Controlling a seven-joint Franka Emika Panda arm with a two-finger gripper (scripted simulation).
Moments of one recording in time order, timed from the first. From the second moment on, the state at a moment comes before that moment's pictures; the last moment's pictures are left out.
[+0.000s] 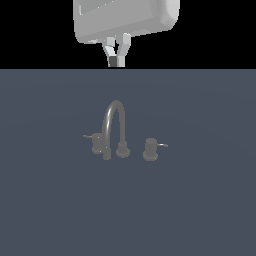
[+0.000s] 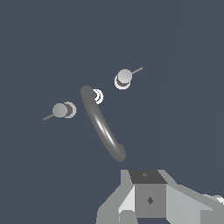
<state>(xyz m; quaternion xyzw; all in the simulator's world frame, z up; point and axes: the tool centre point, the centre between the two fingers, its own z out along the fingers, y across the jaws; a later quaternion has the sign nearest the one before) -0.135 0.021 0.303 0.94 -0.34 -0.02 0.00</state>
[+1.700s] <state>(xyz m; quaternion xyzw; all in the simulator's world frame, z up) -0.020 -0.088 0.094 0.69 -0.73 0.00 0.00</state>
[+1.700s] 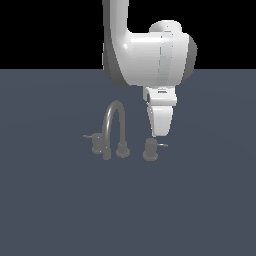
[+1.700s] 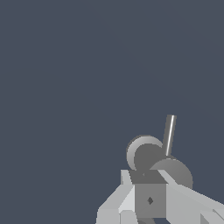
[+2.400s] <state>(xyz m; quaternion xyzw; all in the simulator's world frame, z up) 0.005 -0.101 0.085 0.64 -0.77 0.01 -0.02</state>
